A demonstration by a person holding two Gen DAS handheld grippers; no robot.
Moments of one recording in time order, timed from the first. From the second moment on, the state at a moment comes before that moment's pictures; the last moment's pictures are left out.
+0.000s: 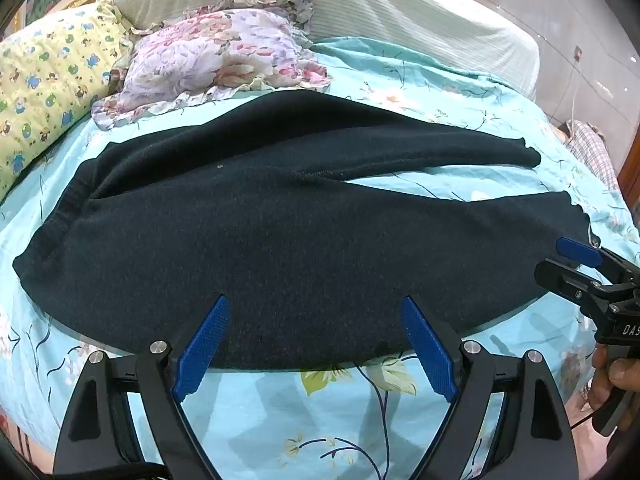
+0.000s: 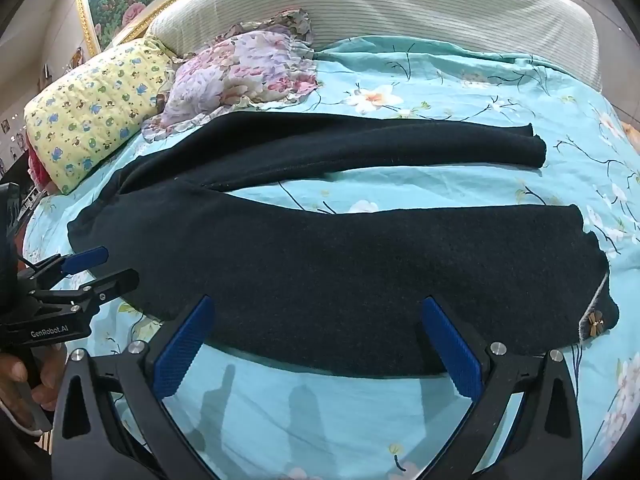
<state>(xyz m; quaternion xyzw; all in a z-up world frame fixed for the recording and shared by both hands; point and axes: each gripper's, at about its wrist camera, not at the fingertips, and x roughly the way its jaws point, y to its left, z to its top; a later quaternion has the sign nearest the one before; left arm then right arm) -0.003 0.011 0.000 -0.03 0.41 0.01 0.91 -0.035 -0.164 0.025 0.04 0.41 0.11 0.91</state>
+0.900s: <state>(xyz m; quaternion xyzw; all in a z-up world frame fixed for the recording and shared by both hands) 0.001 0.012 -0.001 -0.04 0.42 -0.01 0.91 -0.031 -0.169 0.029 0.04 0.40 0.10 0.91</state>
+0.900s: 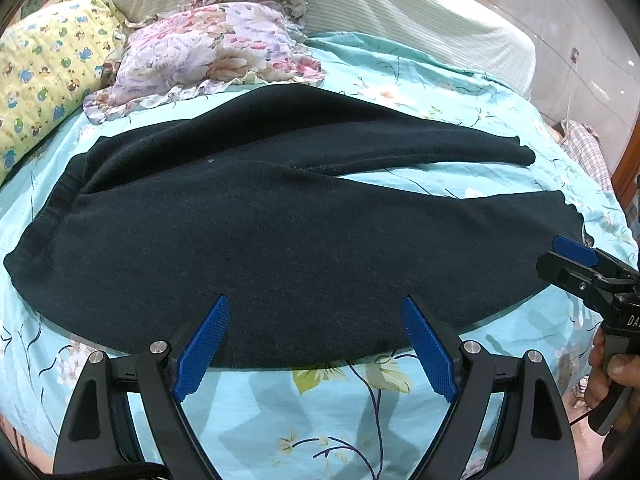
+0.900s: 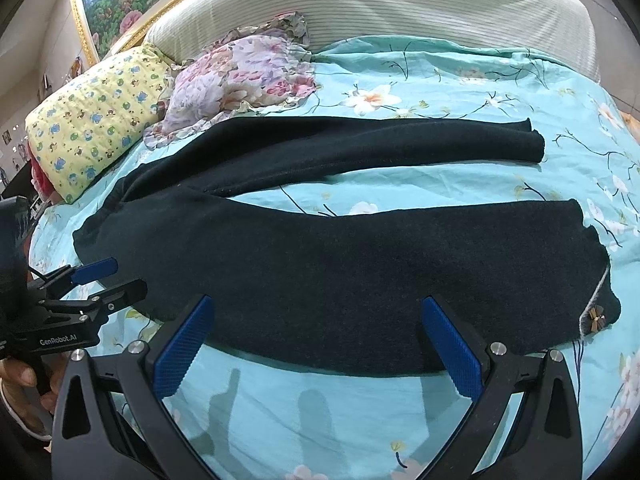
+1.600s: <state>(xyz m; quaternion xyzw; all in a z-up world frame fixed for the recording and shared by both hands) 0.034 0.005 0.012 -0.04 0.42 -0.04 0.91 -0.015 -0.201 0.043 0.11 0.39 0.10 0.91</state>
